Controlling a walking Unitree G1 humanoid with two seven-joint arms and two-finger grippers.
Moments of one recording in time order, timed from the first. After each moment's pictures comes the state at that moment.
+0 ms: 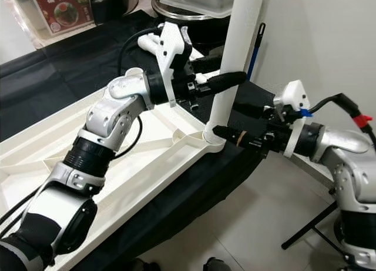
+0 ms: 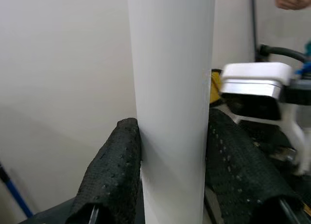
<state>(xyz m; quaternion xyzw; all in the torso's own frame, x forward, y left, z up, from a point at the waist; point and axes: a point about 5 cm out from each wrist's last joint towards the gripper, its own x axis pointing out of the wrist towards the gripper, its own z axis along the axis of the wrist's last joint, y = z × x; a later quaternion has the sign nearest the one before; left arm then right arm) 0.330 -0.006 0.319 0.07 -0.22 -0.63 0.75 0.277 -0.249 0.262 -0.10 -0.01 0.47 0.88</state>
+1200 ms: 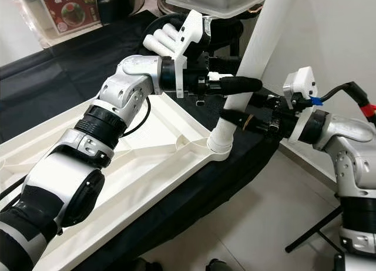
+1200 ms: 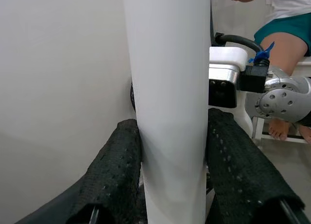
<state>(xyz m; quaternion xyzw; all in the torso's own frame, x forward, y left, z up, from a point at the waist) 0.347 -0.021 0.329 0.09 -0.19 -0.69 0.70 0.288 -0.254 0.272 -0.11 -0.05 0.46 0.88</state>
